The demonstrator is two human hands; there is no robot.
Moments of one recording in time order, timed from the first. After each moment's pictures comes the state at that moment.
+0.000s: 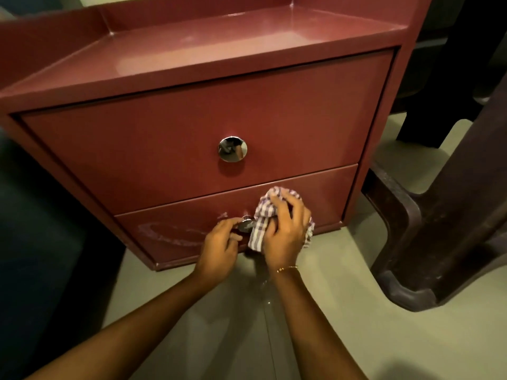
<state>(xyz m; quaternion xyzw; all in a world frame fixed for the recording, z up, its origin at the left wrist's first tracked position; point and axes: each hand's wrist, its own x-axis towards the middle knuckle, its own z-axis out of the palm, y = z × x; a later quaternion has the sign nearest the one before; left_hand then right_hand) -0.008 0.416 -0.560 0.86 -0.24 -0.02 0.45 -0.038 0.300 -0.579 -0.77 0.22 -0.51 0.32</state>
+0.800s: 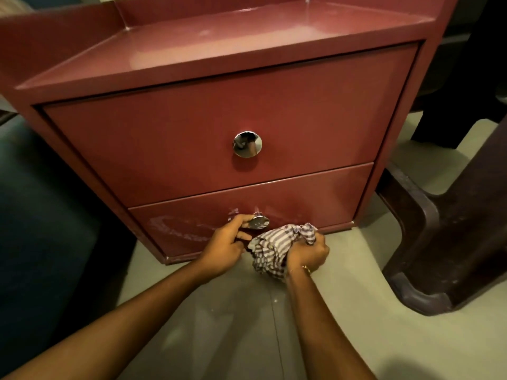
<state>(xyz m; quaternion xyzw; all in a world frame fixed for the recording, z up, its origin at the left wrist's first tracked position) -0.002 0.426 -0.550 0.83 -0.24 -0.17 0.47 -0.036 0.294 -0.614 -0.55 0.57 -0.32 0.53</state>
